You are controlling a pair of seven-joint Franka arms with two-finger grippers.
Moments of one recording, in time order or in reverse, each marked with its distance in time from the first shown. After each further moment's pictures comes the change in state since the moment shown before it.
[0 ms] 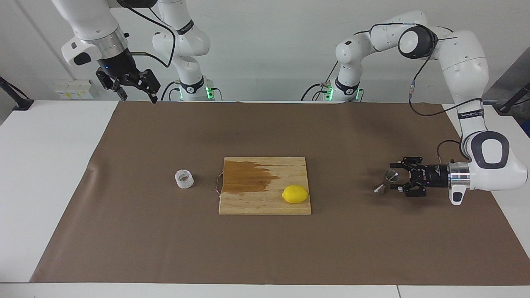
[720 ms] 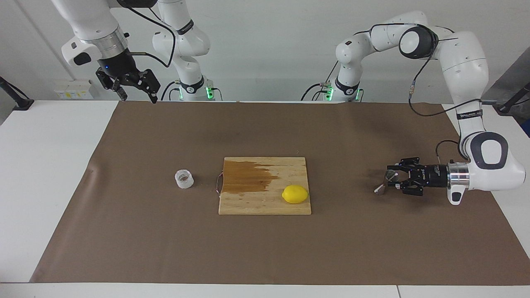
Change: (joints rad) left arm 0.013 0.003 -0.012 -0.020 -0.013 0.000 -0.004; right arm 0.000 0.000 0.000 0.000 0.000 0.000 0.000
